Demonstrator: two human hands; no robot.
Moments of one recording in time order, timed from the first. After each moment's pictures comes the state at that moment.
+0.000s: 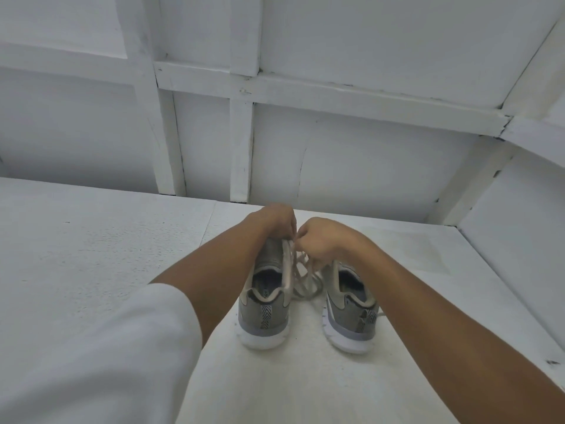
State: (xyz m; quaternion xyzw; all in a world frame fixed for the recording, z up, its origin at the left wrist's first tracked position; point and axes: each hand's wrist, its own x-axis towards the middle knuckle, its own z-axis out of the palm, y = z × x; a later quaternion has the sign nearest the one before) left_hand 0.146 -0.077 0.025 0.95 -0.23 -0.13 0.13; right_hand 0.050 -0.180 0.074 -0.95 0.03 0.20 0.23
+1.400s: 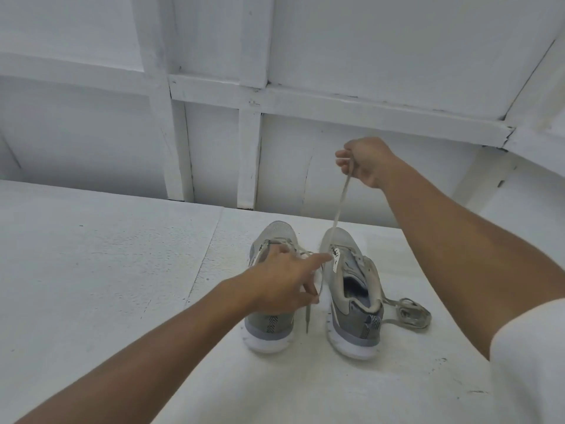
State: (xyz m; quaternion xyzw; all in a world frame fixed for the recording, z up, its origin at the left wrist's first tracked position) left_hand 0.009 -0.044 0.037 0.90 -0.39 -0.07 0.18; right_hand 0.142 -0.231 0.157 -0.75 0.13 -0.06 0.64
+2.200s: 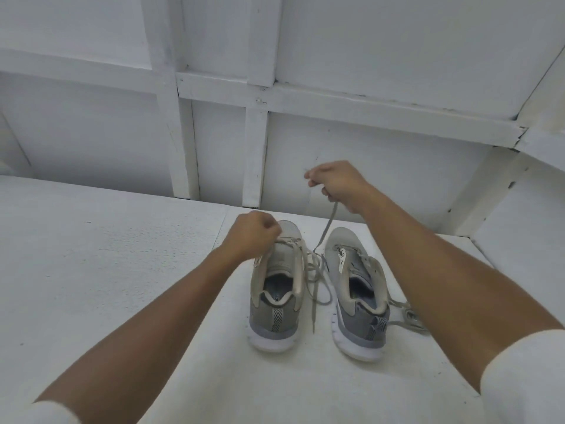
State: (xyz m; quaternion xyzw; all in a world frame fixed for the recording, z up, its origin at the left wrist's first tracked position) left_hand 0.074 -0.011 0.035 0.92 -0.09 0.02 0.37; right_hand 0.131 -0.198 0.111 -0.87 0.01 -0.01 0.50
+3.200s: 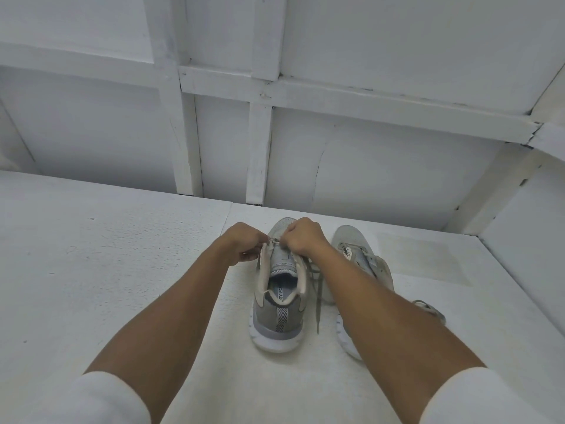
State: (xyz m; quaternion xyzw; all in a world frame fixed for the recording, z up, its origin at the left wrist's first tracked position) left_hand 0.116 0.004 -0.012 0.77 0.13 -0.18 0.60; right_hand 0.118 -0.144 0.000 -0.95 0.04 0.05 0.29
